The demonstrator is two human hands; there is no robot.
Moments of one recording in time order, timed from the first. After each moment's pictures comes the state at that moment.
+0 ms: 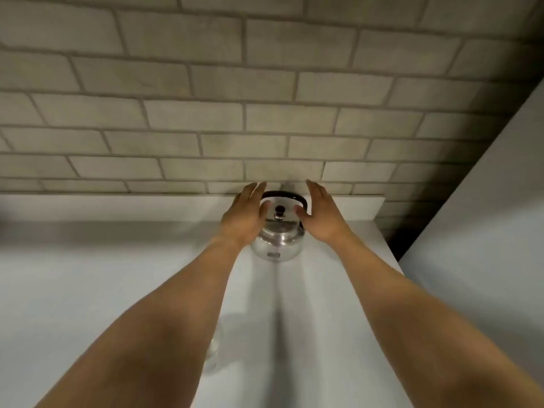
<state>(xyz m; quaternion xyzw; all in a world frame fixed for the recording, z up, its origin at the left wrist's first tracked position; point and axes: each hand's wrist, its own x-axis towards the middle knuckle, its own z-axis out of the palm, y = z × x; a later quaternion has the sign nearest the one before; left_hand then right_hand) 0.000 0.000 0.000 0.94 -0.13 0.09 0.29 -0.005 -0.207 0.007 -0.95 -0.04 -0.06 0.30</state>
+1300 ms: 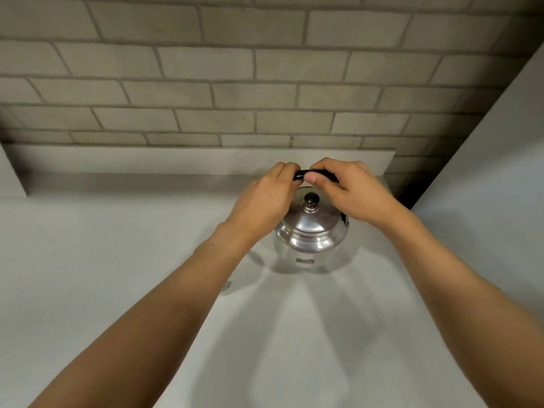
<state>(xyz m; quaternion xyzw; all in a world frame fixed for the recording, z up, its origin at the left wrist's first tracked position) -0.152 -0.018 0.054 0.93 -0.22 0.14 0.24 -0.140 -0.218 0.068 -0.92 -0.21 -0.12 0.31</state>
